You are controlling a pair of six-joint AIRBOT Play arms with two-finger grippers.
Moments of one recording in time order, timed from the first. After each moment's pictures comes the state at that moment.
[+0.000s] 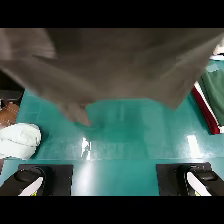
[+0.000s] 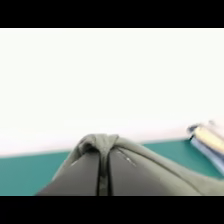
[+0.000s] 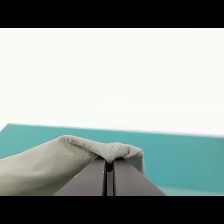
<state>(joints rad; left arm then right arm) -0.23 -0.87 2.20 1.48 -1.13 -1.67 -0.04 -0.79 1.92 -1.33 1.15 1.61</state>
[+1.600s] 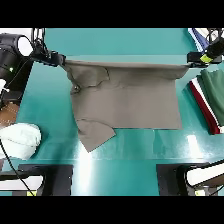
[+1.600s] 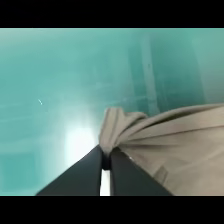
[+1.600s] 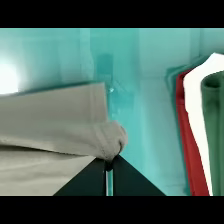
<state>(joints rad) -0.15 -1.47 1.61 1.63 -1.00 -1.57 -0.12 -1.69 1.97 -1.64 1.49 1.64</state>
